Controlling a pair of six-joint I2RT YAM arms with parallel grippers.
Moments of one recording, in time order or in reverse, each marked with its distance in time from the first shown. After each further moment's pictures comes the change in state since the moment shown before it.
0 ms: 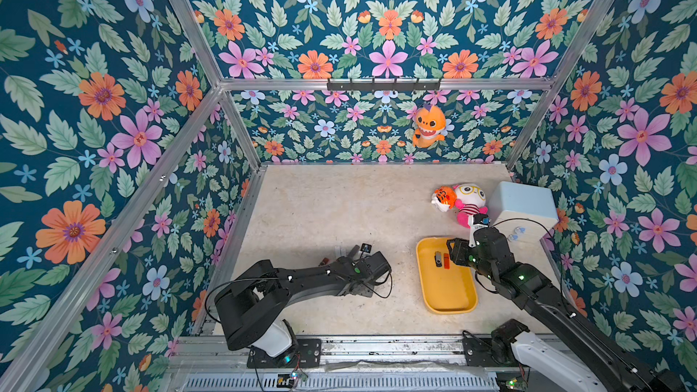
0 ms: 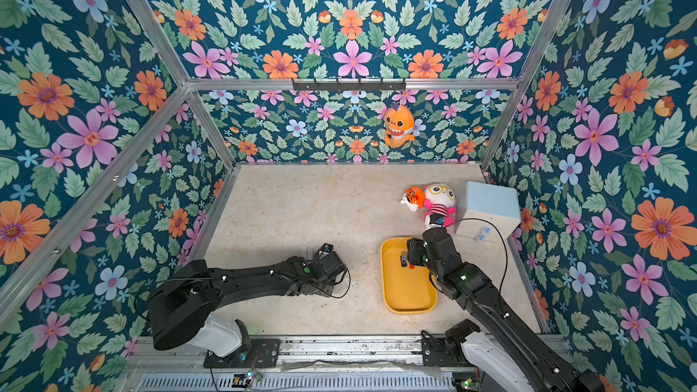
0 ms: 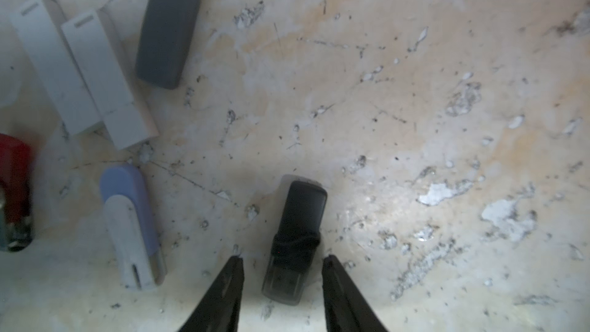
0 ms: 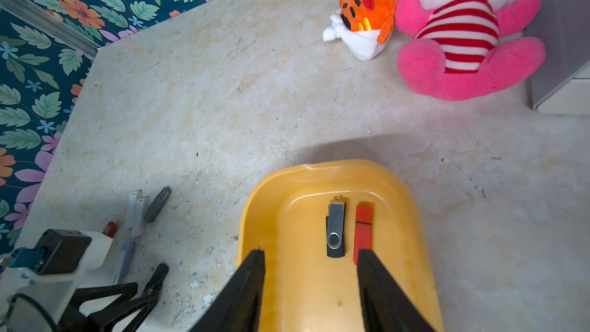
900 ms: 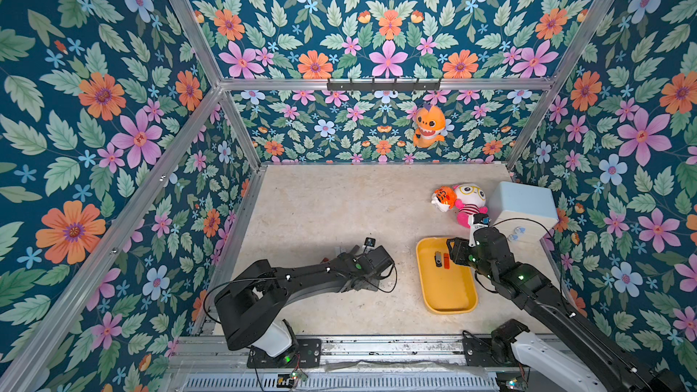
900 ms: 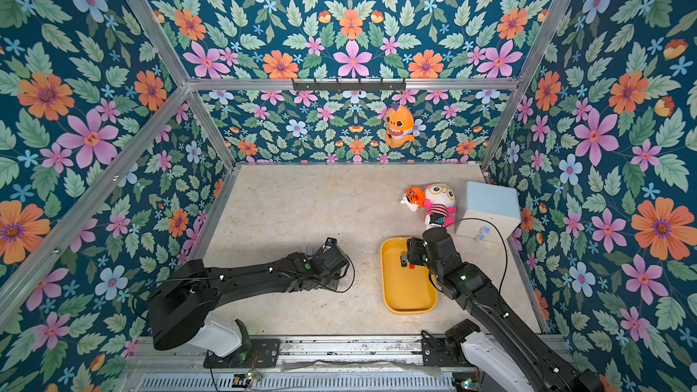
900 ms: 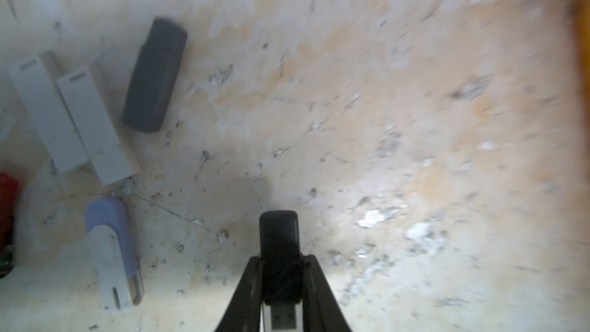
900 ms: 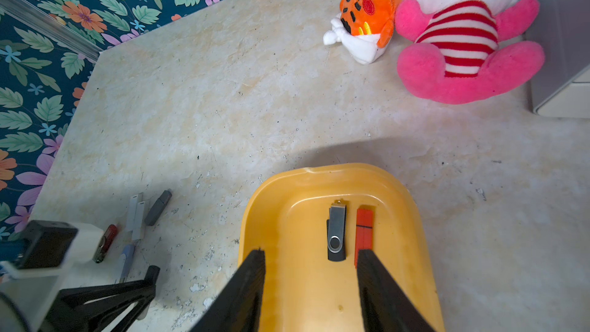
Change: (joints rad) left arm -0.005 -0.026 0.089 0.028 0.021 -0.008; right arm 0.000 -0.001 -0.003 0.009 0.010 0.002
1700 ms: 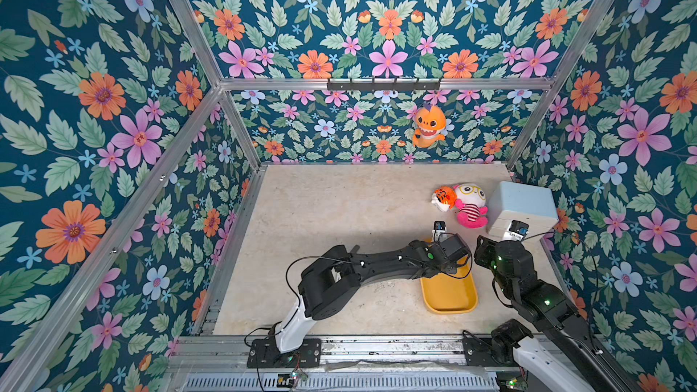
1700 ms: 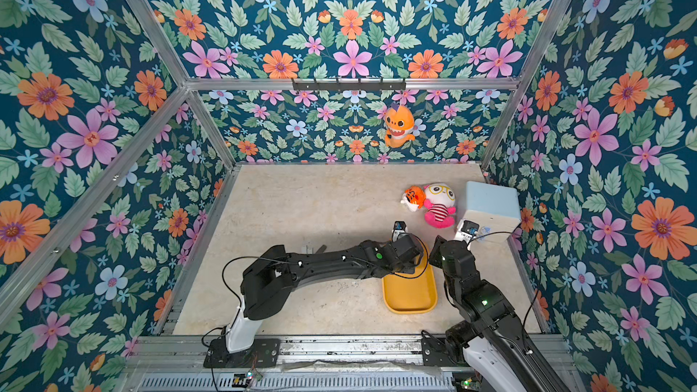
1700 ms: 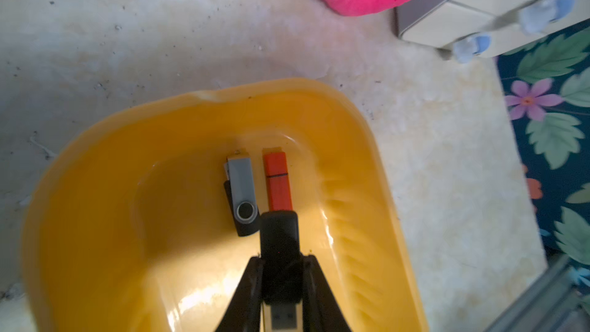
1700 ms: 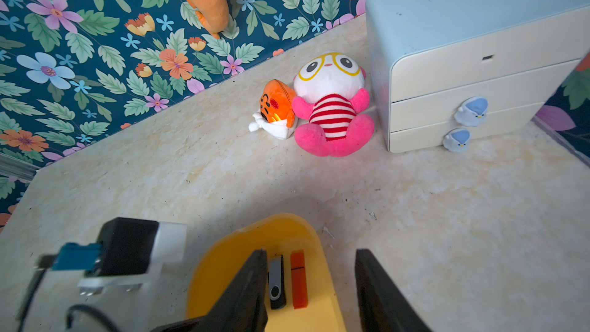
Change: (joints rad) left arm -0.192 0.611 0.782 0.061 0.003 -0.226; right arm -0.017 -0.251 -0.020 -0.111 0.344 0.062
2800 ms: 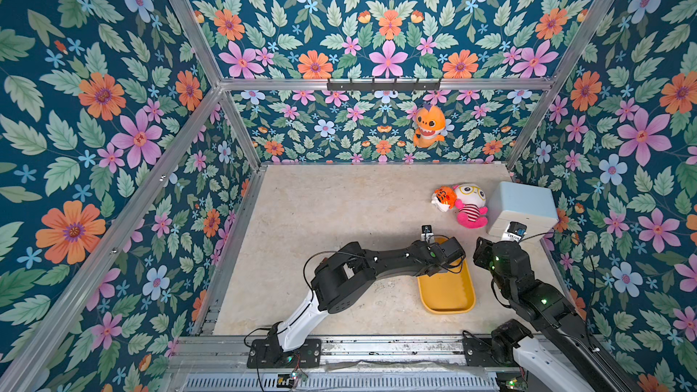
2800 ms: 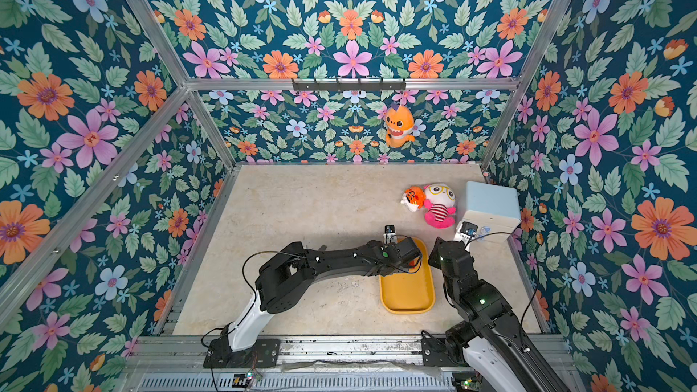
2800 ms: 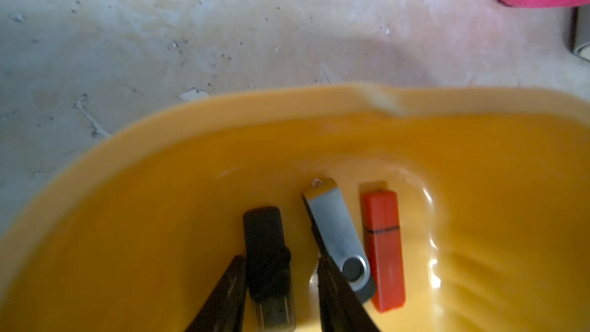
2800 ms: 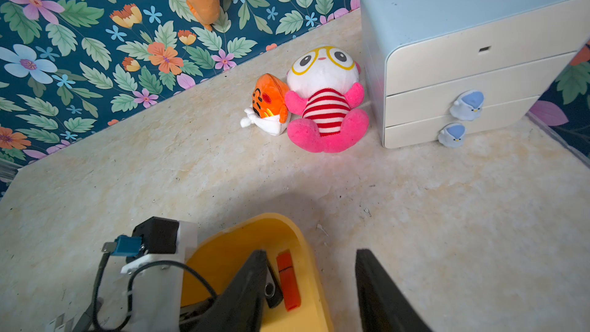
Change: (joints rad) left arm 0.040 0.108 0.032 -0.082 -0.053 -0.139; right arm 0.000 0.012 -0.020 0.008 0.005 0.003
